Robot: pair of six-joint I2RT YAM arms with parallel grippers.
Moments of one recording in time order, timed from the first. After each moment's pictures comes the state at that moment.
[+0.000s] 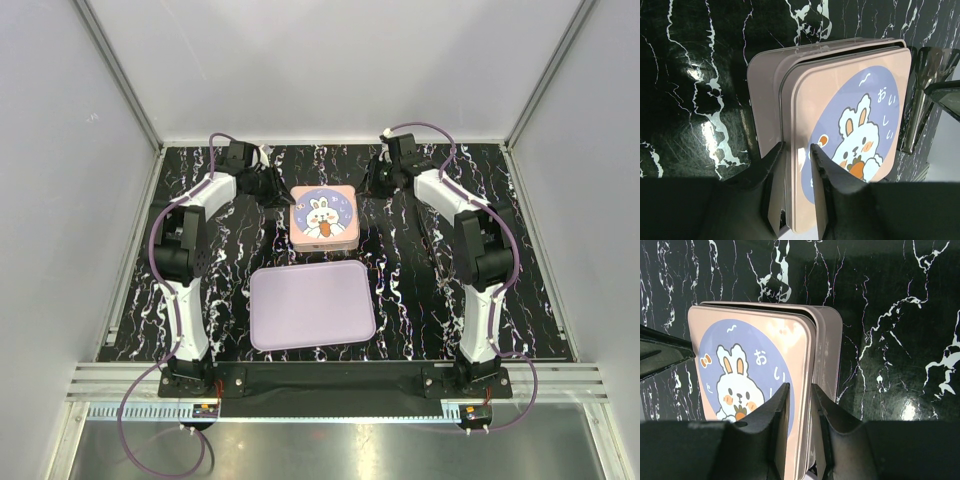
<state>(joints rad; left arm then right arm) -0.18 2.08 1.57 -0.40 0.54 -0.51 0.31 2.06 1.62 -0.33 -0.31 0.49</state>
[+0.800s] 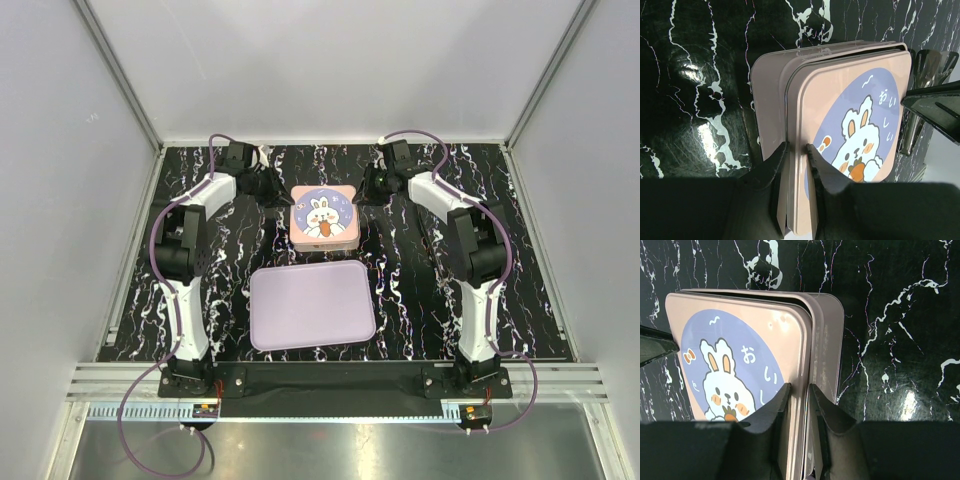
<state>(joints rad) -0.17 2.09 1.57 -0.38 0.56 -0.52 0.33 2.11 1.62 -0.34 -0.32 0.50</state>
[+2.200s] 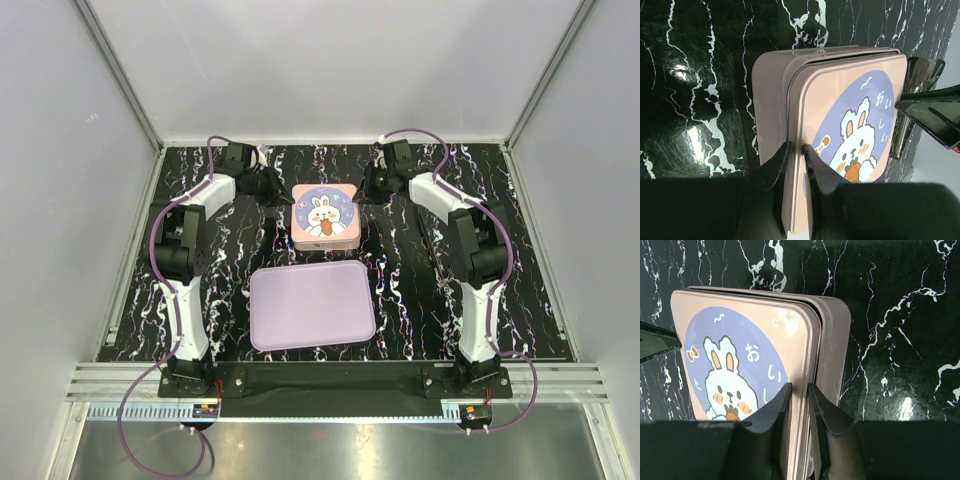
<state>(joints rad) -0.17 2.09 1.55 -0.34 0.57 -0.58 0.33 2.10 1.60 -0.31 -0.32 0.48</state>
